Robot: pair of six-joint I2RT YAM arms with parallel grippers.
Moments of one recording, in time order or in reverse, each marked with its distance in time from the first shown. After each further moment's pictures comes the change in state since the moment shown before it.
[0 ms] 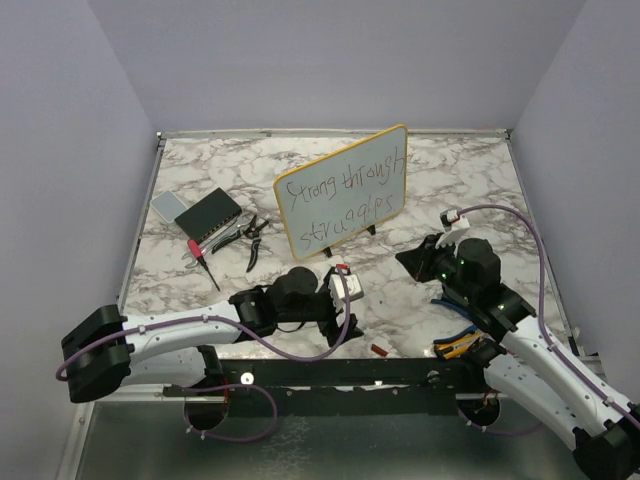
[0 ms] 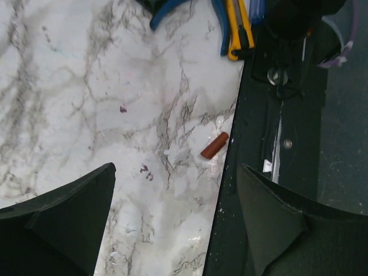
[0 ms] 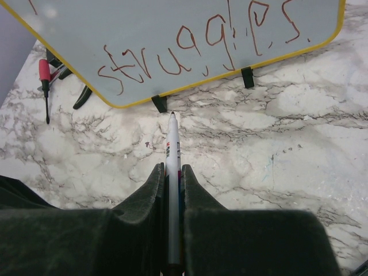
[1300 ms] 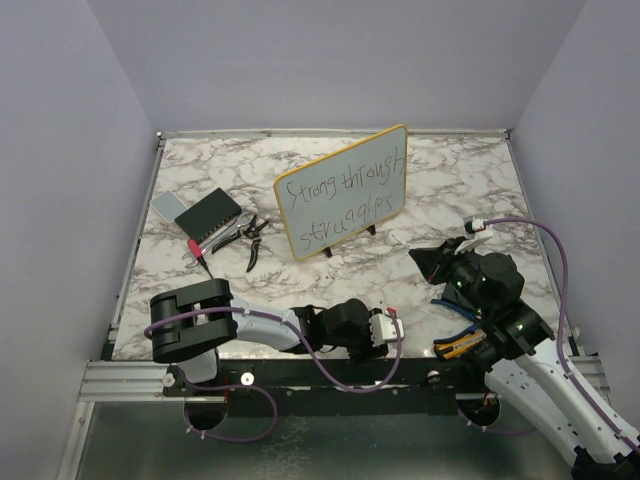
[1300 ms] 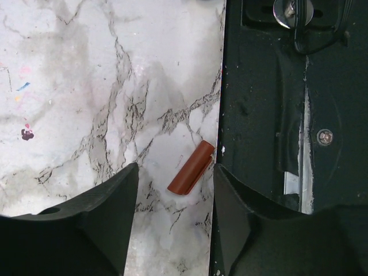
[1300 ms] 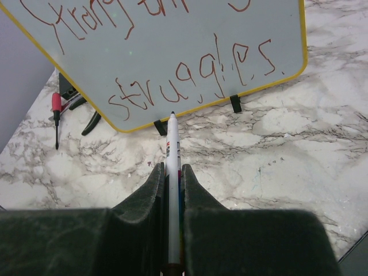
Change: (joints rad) left arm -0.206 0.566 0.046 0.314 -0.093 0.108; right arm 0.000 -0.196 -0.005 -0.062 0.078 0.000
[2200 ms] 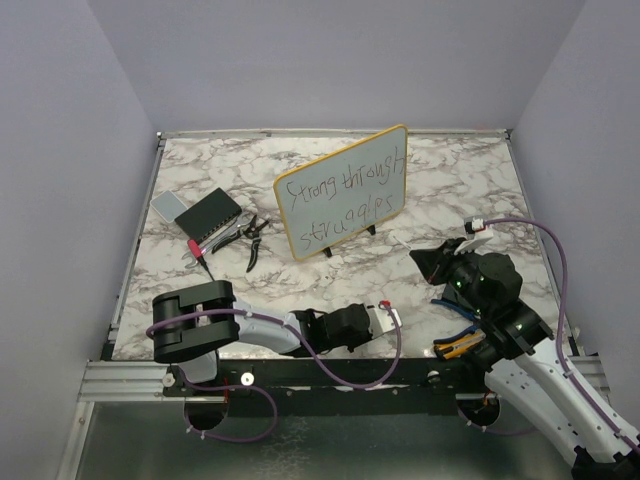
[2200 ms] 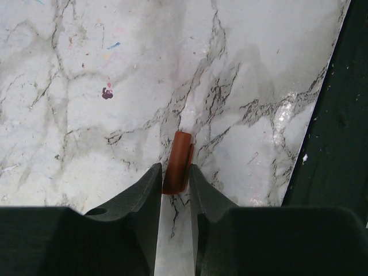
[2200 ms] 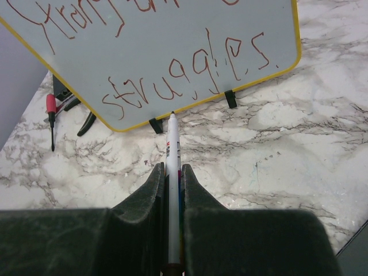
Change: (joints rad) left arm -0.033 0.016 -0.011 -0.010 -0.342 -0.038; right arm 0.000 0.002 -0.005 -0.016 0.033 0.018
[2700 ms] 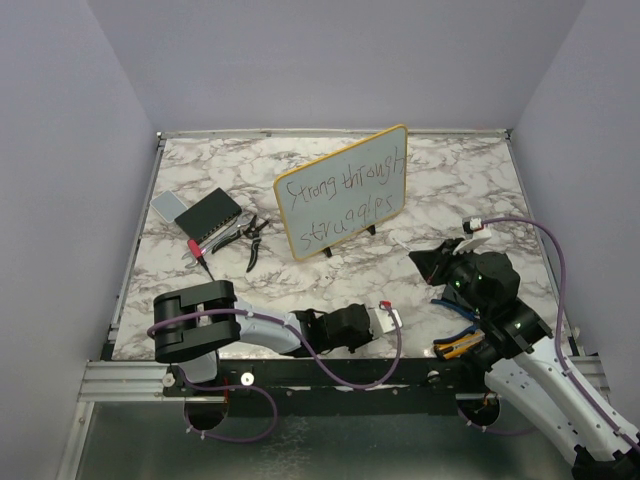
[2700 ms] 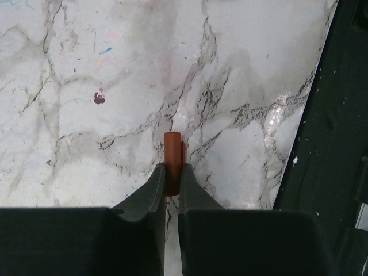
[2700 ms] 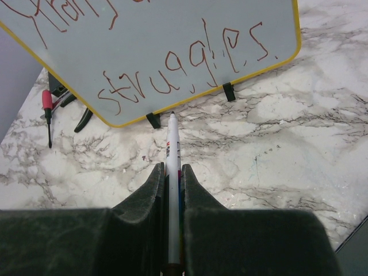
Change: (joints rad) left arm 0.000 0.006 0.000 0.014 0.031 -0.013; right arm 0.000 0.014 -0.002 -0.011 0.000 0.011
